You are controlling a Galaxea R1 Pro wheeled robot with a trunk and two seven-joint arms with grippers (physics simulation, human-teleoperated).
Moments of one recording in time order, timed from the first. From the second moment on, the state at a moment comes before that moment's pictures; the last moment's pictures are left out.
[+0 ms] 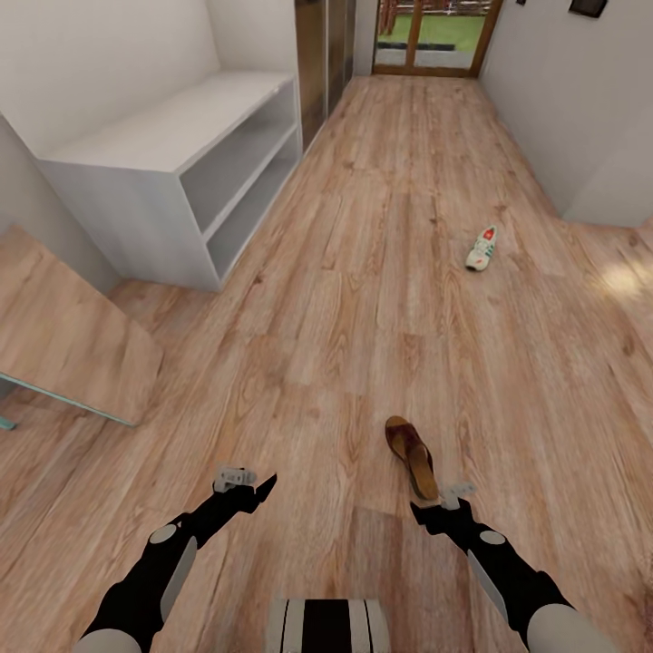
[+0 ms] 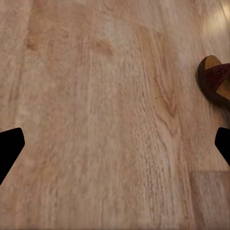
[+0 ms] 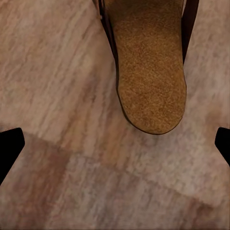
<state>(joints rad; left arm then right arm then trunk) -0.46 -0.01 0.11 -0.81 0.06 -0.02 -0.54 -0.57 -0.11 0.09 -0.50 -0.02 -0.02 0.18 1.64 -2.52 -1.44</state>
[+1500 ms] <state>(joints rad) -0.46 -0.01 0.09 -0.81 0.06 -0.02 -0.54 -0.57 -0.11 0.09 -0.50 -0.01 -0.02 0.18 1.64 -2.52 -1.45</state>
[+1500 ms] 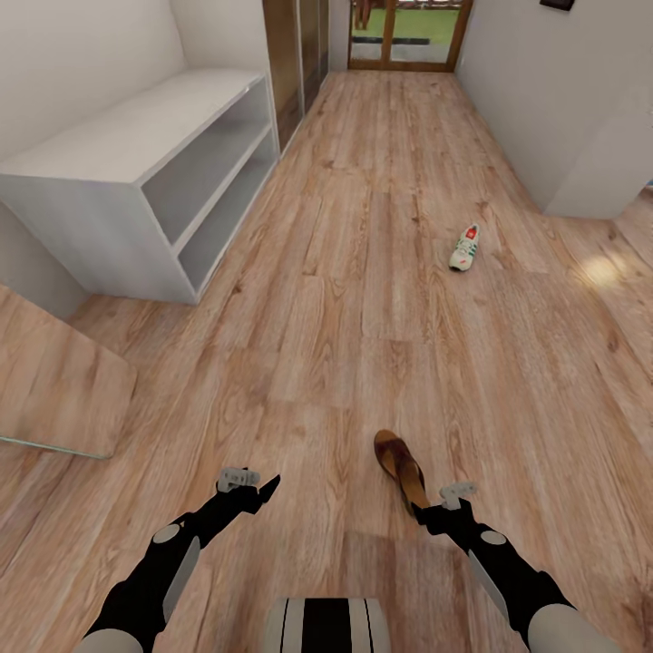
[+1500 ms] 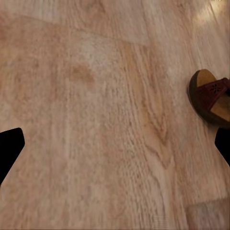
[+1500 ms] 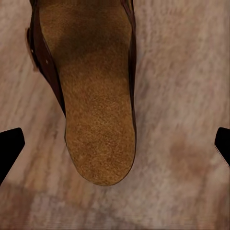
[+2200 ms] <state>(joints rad) -0.46 -0.02 0.09 -0.89 0.06 -0.02 -0.53 -0.57 -0.11 0.09 -0.50 -0.01 -0.02 0.18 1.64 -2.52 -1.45</state>
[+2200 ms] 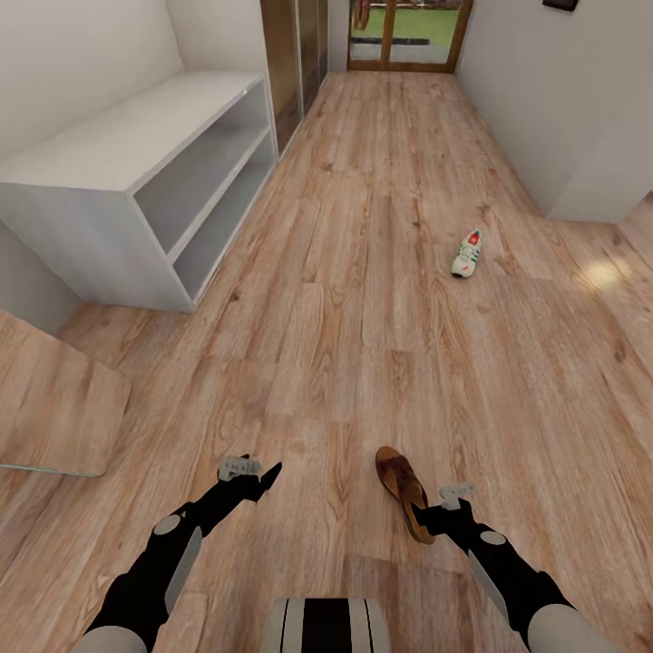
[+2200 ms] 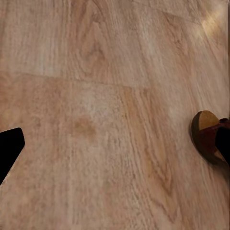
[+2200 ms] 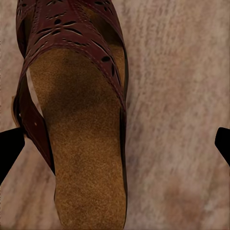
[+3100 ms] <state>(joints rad) -0.46 -0.02 0.08 -0.96 0.06 -0.02 -0.53 -0.57 -0.11 0.10 -0.50 -0.01 -0.02 0.18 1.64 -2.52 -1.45</state>
